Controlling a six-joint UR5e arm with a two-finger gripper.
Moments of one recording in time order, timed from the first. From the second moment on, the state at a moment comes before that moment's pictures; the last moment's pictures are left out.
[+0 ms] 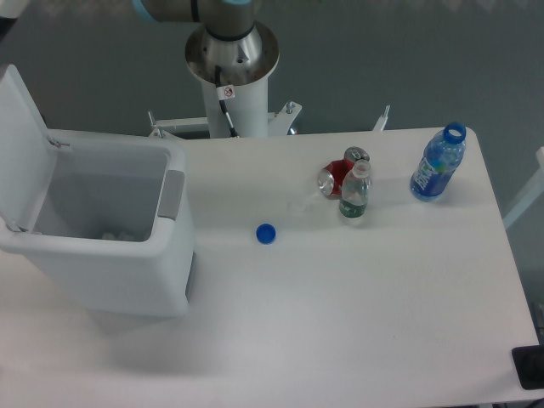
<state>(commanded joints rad) 1.99 -1.55 -1.59 -1.05 0.83 0.15</state>
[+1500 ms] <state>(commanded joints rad) 2.14 -1.51 -1.66 -1.05 1.02 0.24</state>
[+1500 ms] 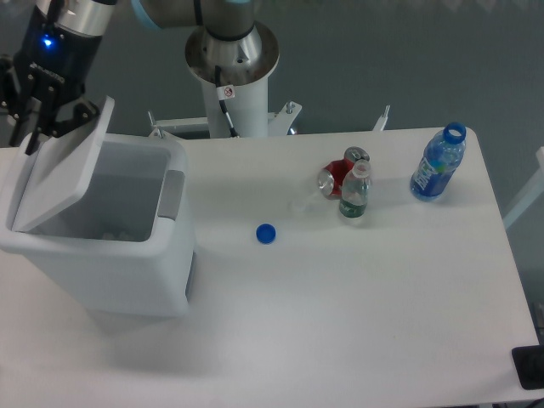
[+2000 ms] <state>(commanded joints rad) 2.20 -1.49 -1.66 -1.06 1.03 0.24</state>
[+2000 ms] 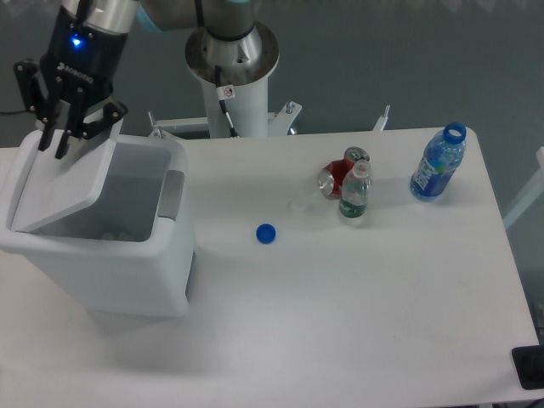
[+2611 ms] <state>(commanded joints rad) 2.20 -1.50 -1.67 -1.05 1.15 0.24</state>
